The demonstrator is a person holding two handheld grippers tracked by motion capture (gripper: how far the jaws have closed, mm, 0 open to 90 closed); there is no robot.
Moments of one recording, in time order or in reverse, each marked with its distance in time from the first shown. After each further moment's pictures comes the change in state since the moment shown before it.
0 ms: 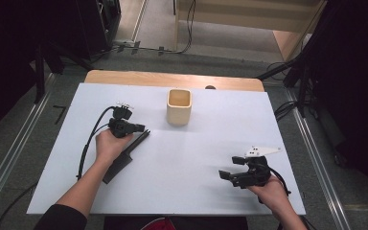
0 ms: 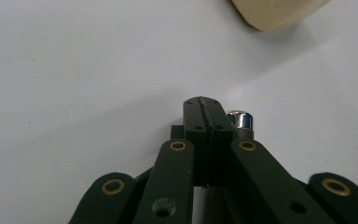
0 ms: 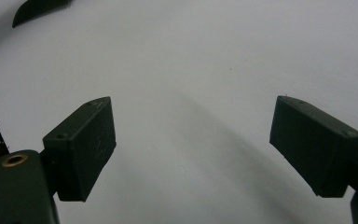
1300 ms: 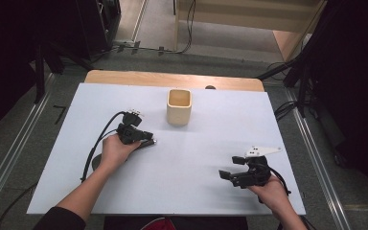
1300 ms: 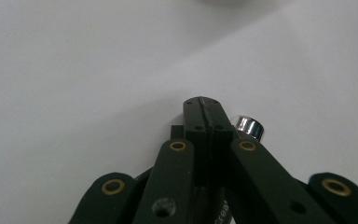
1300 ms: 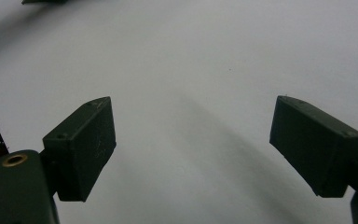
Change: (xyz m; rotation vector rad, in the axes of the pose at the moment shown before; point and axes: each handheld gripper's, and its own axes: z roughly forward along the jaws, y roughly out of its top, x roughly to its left) left arm -0.032 -0.008 0.010 0.081 -0.049 0.085; right arm 0.000 0.000 0.000 0.001 0.001 0.001
